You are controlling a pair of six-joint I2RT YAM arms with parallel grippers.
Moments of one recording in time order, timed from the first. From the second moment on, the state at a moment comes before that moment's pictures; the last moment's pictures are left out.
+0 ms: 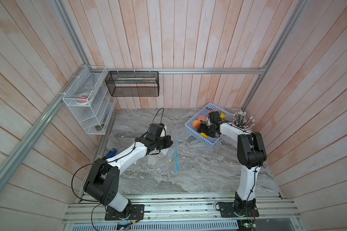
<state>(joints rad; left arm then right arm) -0.50 1.56 1.07 -0.29 0.34 -0.62 0.24 2.07 1.50 -0.47 -0.21 0.47</state>
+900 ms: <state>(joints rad) -0.54 1.58 1.09 -0.25 0.37 -0.66 0.44 1.52 1.14 -0.09 -0.50 0.55</state>
